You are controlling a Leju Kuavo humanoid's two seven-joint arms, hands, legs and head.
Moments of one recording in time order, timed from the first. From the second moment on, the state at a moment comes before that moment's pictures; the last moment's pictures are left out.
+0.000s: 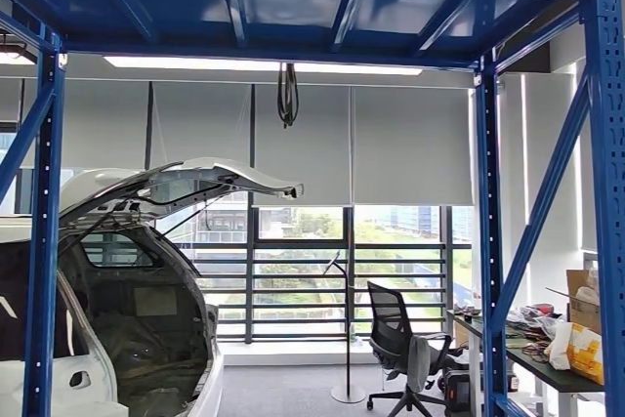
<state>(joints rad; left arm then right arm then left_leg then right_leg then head) -0.09 -0.13 1.23 -0.25 -1.21 -0.05 -0.31 -0.34 -0.20 0.12 -2.03 0.05 0.36 -0.52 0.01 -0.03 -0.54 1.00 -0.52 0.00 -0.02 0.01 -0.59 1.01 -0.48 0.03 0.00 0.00</state>
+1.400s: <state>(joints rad) -0.09 -0.13 1.23 -0.25 -1.21 -0.05 -0.31 -0.31 -0.21 0.12 -2.04 0.05 0.36 -0.55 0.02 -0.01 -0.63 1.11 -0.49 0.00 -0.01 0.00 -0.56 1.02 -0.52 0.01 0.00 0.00</state>
